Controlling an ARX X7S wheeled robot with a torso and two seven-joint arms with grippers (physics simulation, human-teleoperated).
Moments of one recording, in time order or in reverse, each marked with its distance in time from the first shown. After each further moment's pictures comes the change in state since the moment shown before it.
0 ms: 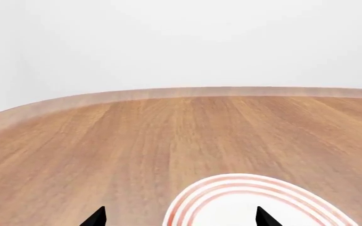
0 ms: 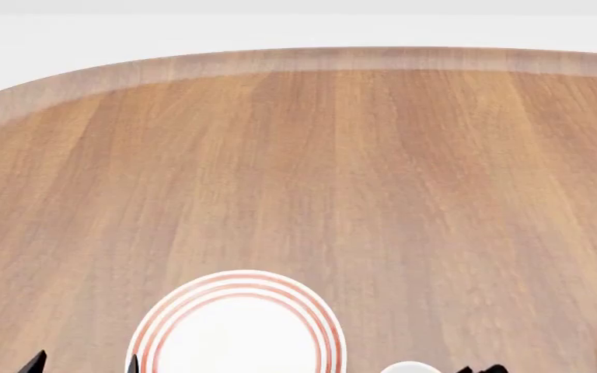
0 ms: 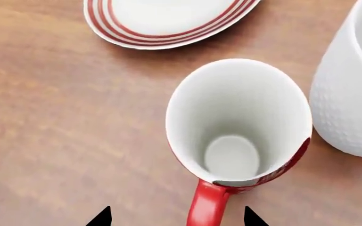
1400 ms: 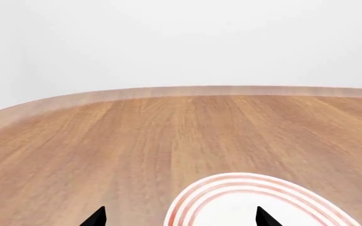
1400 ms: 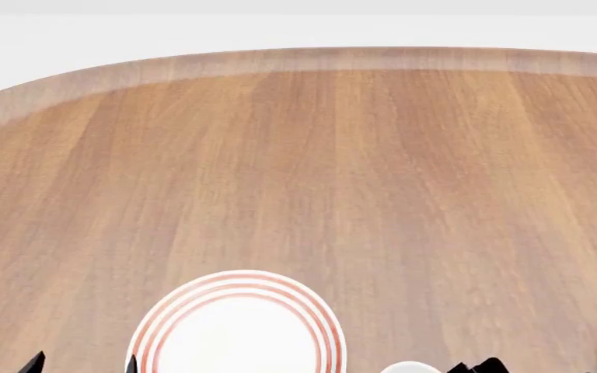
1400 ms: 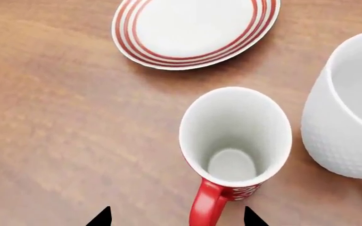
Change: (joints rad) left arm 0.008 0.021 -0.030 0.003 0.015 -0.013 0.019; right arm -0.058 0.004 0.000 -0.212 -0.023 0.130 0.045
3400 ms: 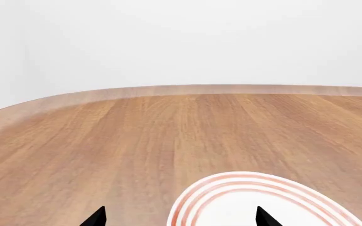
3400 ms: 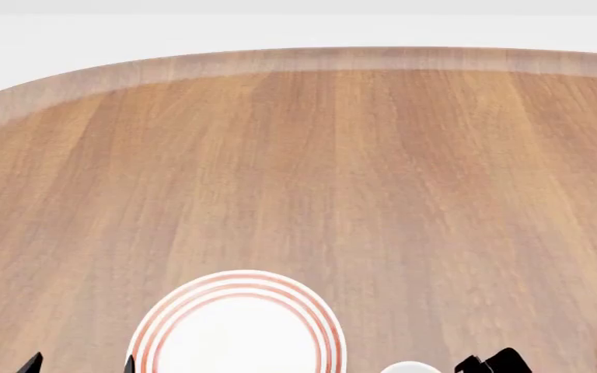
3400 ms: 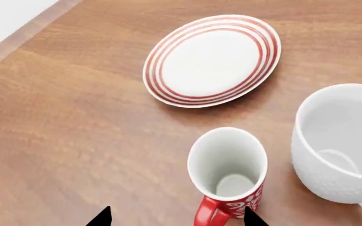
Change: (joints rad) left arm 0.008 0.032 -0.044 0.002 0.031 -0.019 0.028; right arm -0.109 -0.010 0.059 -0.368 -0.008 0.133 0.018
